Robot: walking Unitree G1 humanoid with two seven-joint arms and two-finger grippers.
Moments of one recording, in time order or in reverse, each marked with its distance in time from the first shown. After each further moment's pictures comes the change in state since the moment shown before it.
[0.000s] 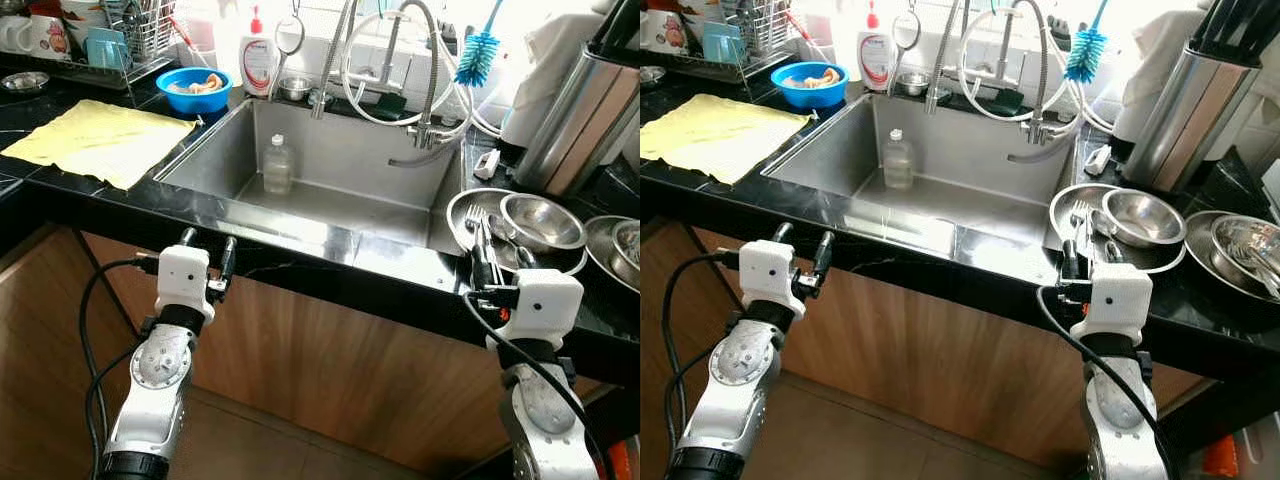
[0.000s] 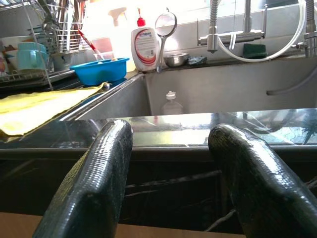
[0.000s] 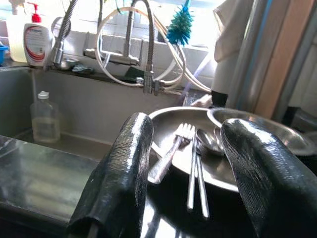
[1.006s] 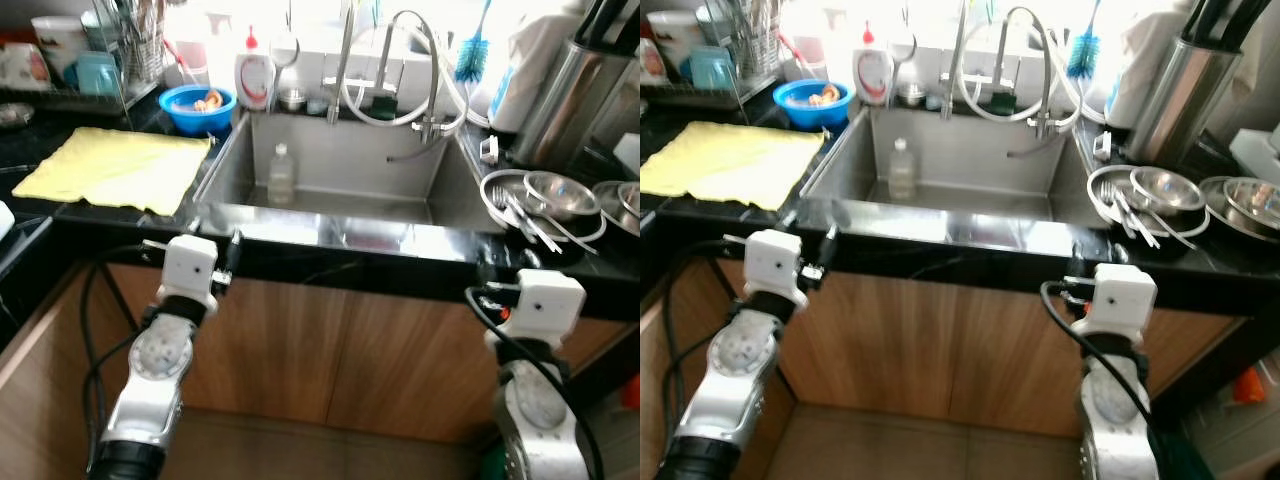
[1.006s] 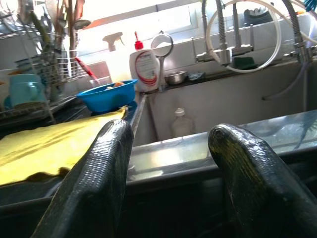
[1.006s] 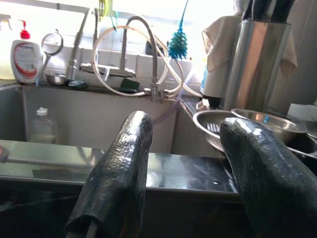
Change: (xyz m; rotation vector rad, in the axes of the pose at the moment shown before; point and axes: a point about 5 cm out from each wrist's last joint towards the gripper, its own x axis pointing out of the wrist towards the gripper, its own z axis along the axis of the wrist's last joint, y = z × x) left arm 0.009 0.004 0.009 0.079 -0.039 -0.033; right arm 0.011 0.006 0.000 0.031 -0.033 -0.021
